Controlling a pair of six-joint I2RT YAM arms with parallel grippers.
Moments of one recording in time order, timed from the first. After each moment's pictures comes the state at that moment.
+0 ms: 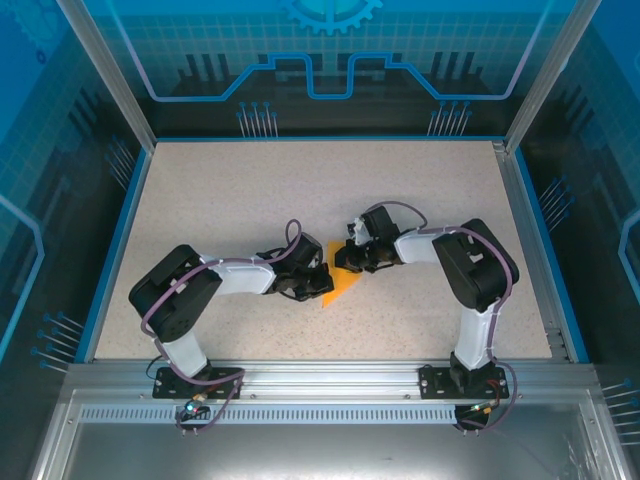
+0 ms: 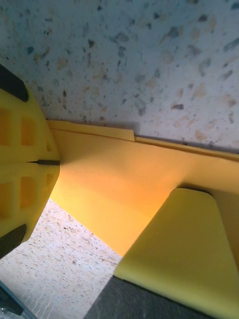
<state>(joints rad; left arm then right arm) -0.70 1.73 0.79 -0.06 0.30 -1.03 0.48 1.92 0.95 -0.03 -0.61 0.69</state>
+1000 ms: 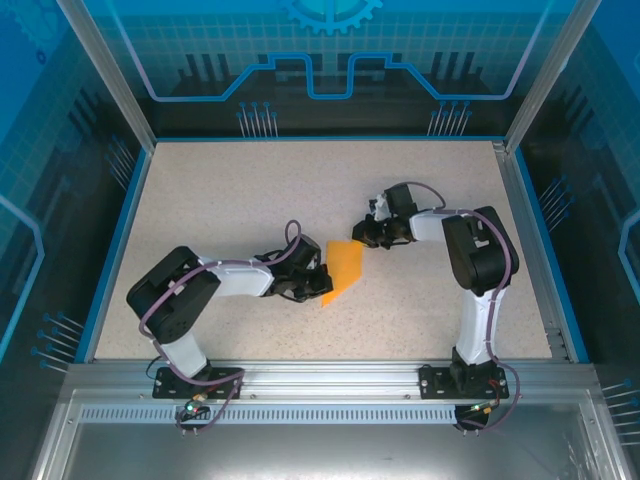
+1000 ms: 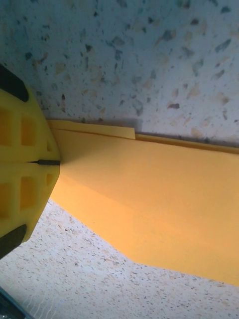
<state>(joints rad) -0.70 1.72 0.76 -0.02 0.29 -0.99 0.29 2.02 1.11 -0.10 -0.62 0.62</state>
